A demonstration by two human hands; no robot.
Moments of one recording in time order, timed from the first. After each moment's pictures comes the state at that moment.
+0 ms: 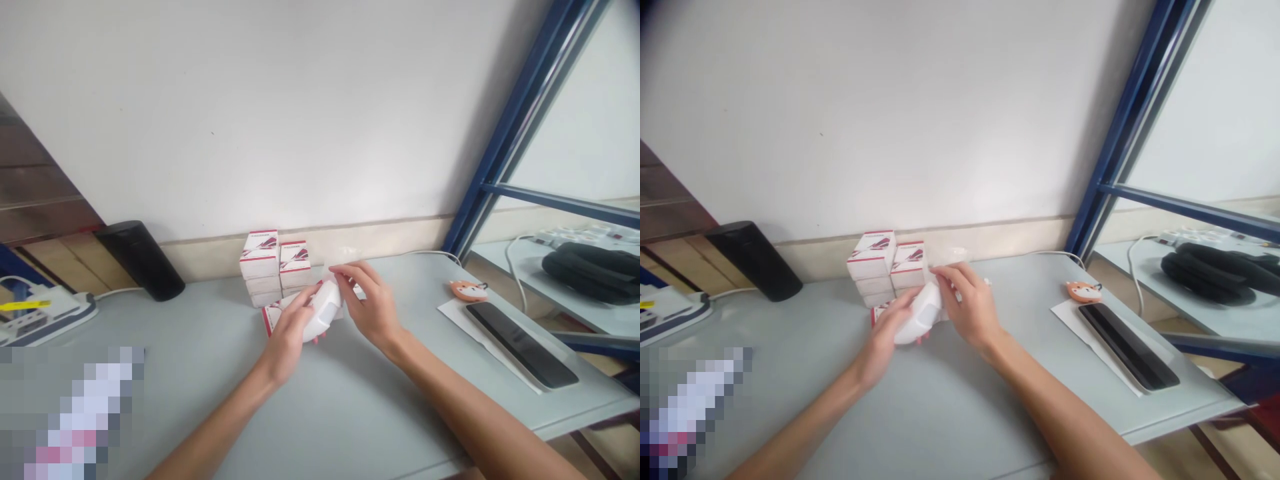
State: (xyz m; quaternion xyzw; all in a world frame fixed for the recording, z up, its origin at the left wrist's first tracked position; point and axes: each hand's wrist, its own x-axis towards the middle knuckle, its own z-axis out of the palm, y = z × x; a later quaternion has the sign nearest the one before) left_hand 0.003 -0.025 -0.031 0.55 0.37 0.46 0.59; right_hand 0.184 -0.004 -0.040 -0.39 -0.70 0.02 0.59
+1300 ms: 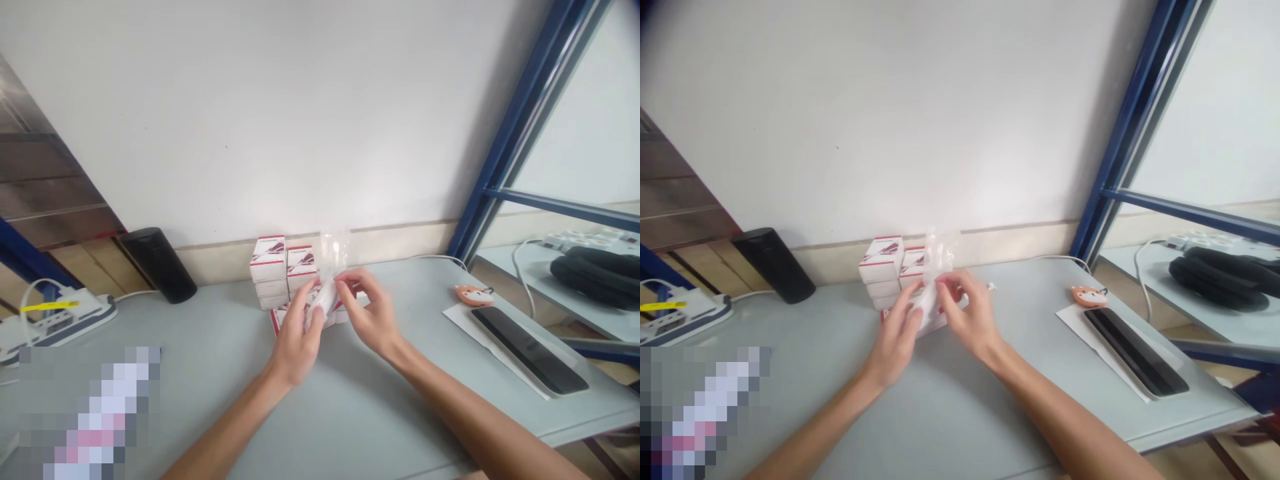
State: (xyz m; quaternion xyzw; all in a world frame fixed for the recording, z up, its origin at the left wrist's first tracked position) left_hand 0.006 -0.032 -0.037 0.59 0.41 0.54 0.44; right_hand 0.170 -0.016 -0.034 -0.39 -0.65 0.18 0.63
